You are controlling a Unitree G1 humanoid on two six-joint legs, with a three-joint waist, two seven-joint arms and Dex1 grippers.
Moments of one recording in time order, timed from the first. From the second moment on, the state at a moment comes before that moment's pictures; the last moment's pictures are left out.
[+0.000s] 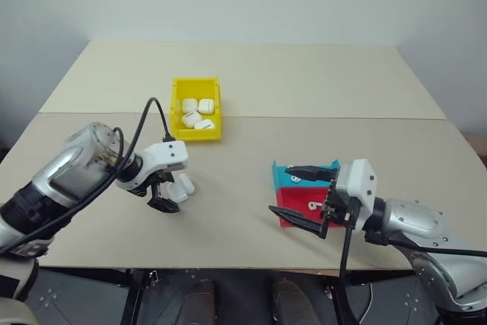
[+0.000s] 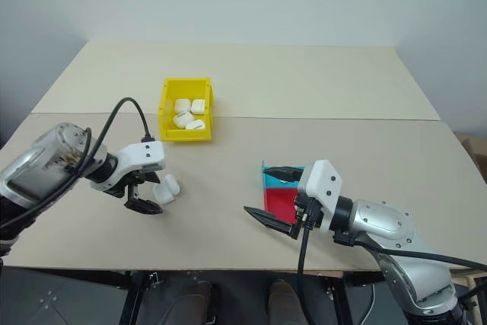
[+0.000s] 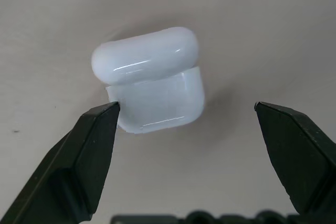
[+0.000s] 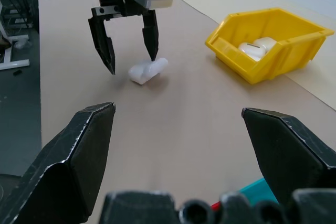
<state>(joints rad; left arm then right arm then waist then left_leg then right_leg) -0.79 1.06 -0.56 -0.19 -0.08 1.00 -1.30 -0.07 -0.67 -0.01 -0.68 0.57 0.46 0.76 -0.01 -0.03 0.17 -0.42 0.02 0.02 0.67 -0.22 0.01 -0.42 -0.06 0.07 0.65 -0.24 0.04</state>
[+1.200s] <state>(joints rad) -0.80 0.97 -0.55 -0.07 -0.01 1.04 -1.23 -0.08 -0.68 -0.01 -0.70 0.57 0.47 0.75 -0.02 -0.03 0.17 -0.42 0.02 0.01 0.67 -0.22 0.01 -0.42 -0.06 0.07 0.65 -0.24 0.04</state>
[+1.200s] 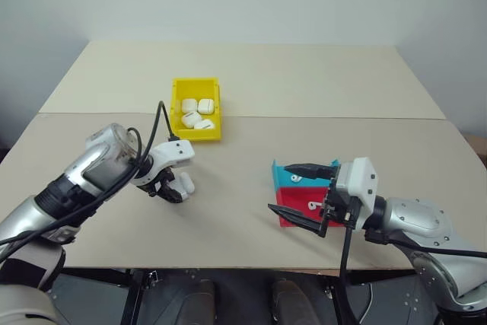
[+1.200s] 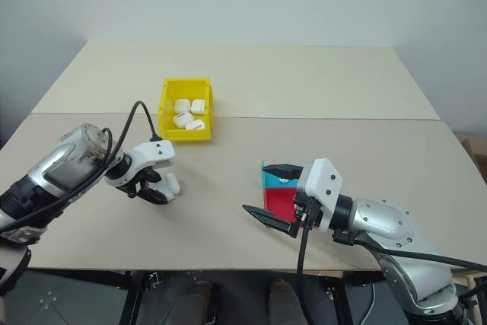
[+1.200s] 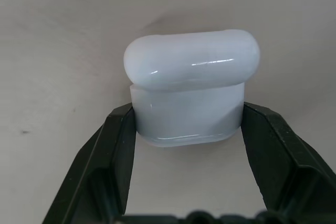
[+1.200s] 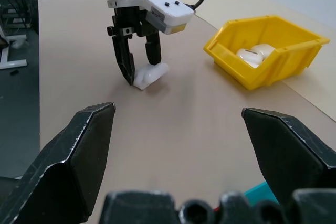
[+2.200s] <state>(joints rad) -0.60 0.22 0.03 -0.21 -0.61 0.37 -1.17 -0.24 -1.01 -0.07 -0.50 0.53 0.49 1.01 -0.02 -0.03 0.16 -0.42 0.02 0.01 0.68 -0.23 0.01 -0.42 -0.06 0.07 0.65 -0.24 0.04</state>
